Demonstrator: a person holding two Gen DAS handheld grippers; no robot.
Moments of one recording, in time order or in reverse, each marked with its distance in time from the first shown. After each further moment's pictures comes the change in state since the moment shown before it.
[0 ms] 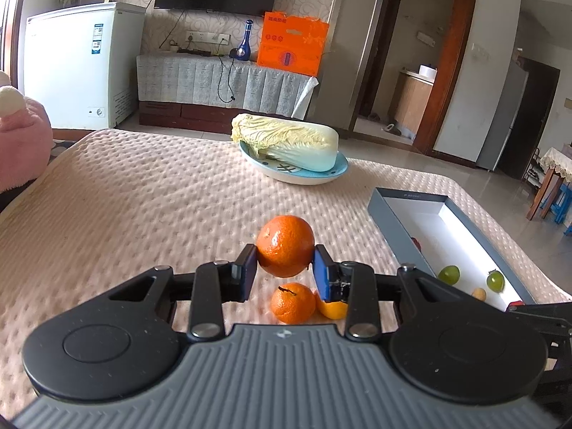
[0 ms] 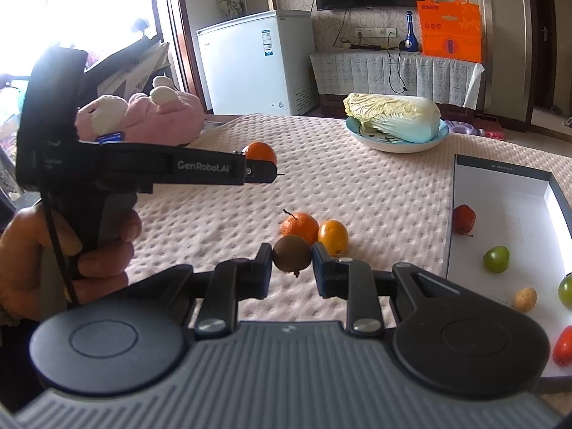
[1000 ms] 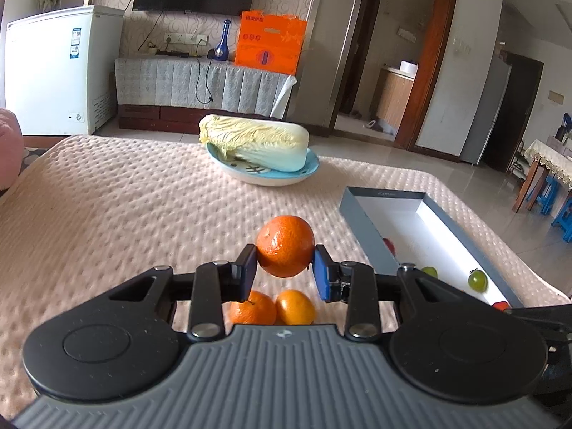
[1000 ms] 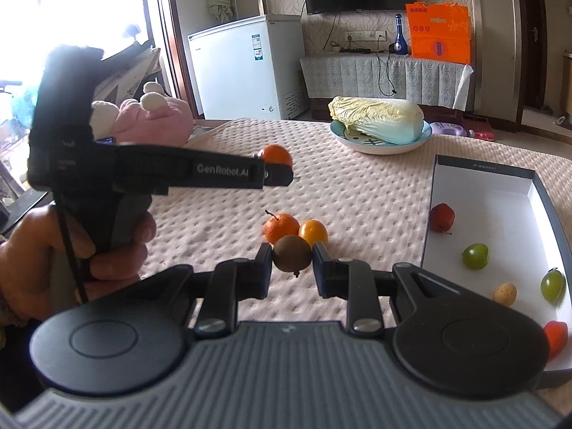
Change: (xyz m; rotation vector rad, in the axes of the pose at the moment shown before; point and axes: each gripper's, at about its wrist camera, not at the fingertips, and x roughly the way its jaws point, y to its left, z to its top) left arm 0.015 -0.025 0.003 0.032 -0.003 -0.059; right arm -0.013 -0.011 -0.002 0.009 -0.014 -0.022
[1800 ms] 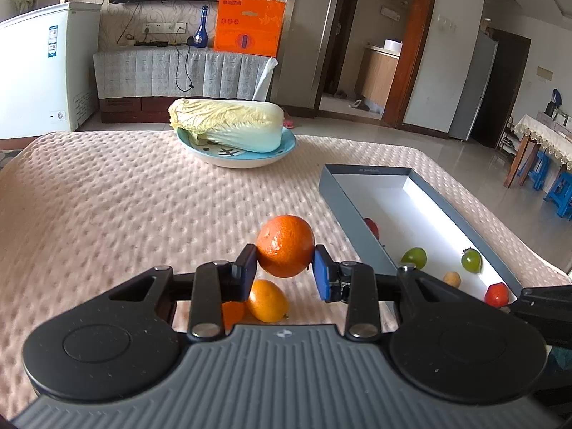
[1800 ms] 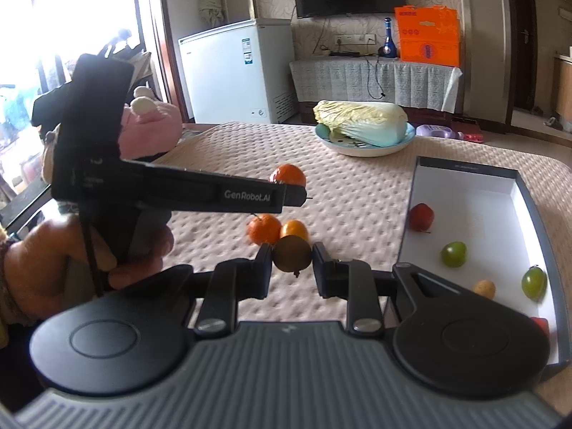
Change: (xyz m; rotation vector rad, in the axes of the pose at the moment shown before) left arm 0.026 -0.025 -0.005 0.059 0.063 -0.039; right arm -0.014 -0.012 -0.002 0.012 -0.017 -0.039
